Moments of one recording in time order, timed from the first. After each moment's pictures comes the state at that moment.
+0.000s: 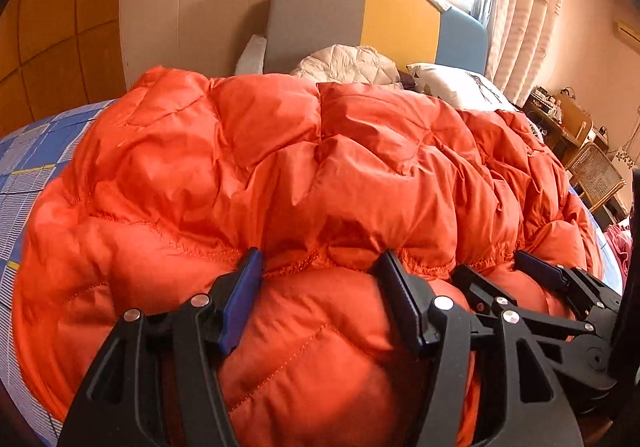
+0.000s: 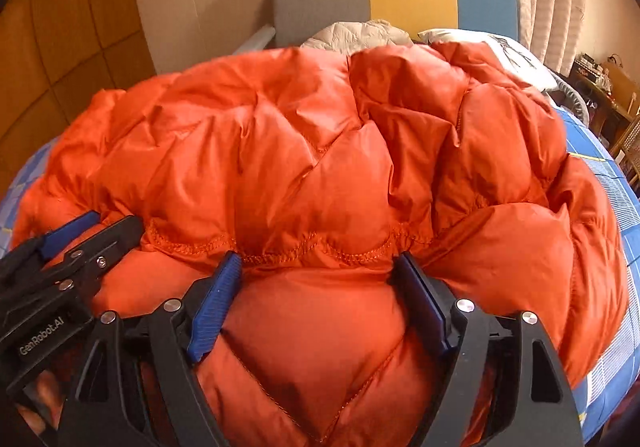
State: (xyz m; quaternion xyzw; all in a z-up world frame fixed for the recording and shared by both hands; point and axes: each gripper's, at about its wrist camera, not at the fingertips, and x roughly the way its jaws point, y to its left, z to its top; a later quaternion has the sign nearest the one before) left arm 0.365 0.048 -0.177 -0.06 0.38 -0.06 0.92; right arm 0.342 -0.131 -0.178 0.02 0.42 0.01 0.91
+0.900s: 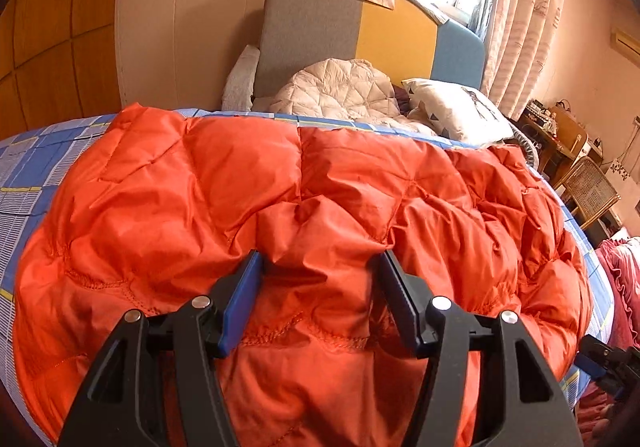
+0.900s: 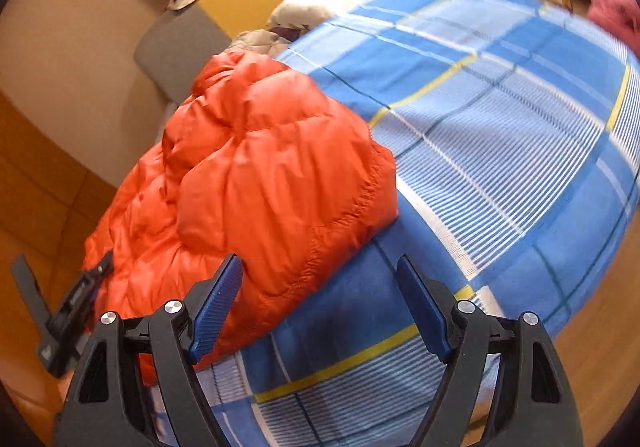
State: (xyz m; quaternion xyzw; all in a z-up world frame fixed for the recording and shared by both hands) left arm 0.391 0.038 -0.158 -0.07 0.36 -0.07 0.93; right arm 0.250 -0.295 -0.183 0.35 0.41 -0.08 0.84
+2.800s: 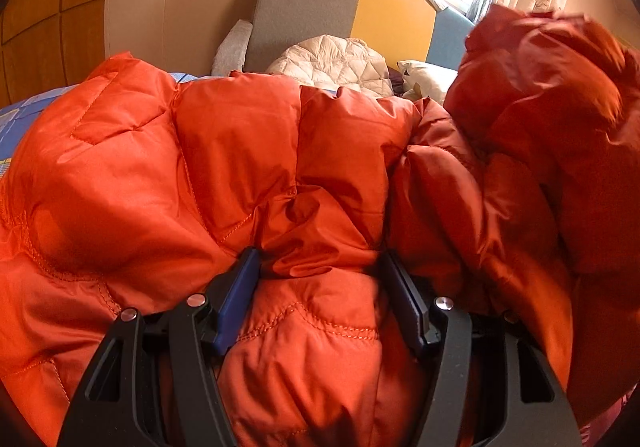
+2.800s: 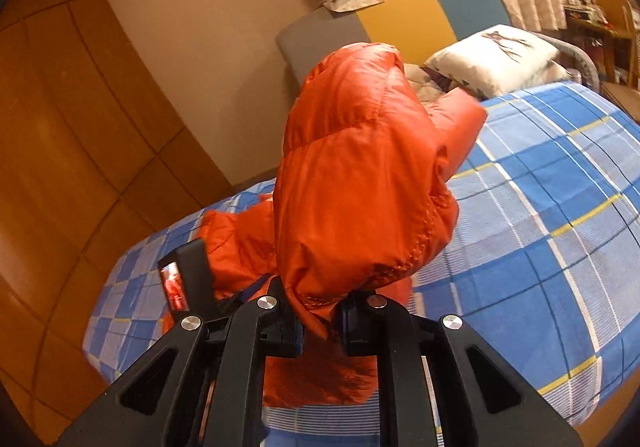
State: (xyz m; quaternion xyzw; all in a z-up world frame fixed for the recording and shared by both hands) left arm 0.411 0.043 -0.189 -0.10 0.40 -0.10 0.91; right arm 0.284 -0.146 -0.067 0.20 0.34 0.09 0.92
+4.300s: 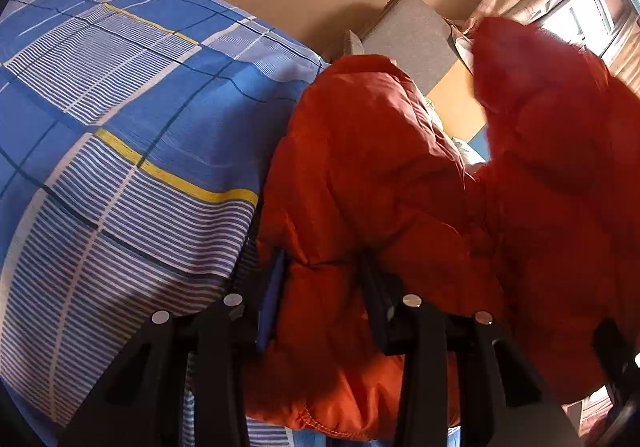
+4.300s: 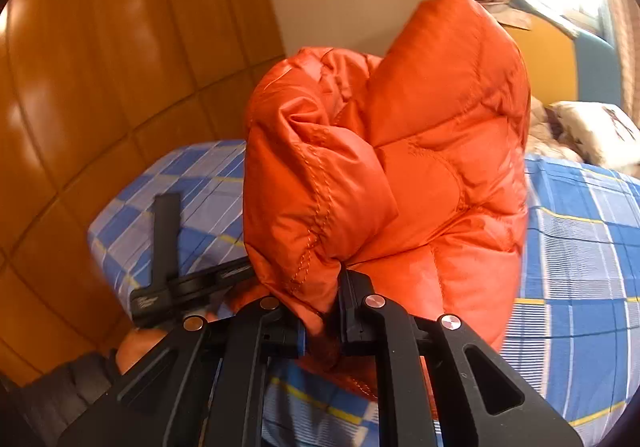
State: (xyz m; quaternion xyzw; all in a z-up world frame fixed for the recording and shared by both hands) left arm 0.318 0.252 -0.216 -0.32 0.38 -0.05 0.86; right arm 0.266 0.019 -0.072 0.03 0.35 0.24 0.90
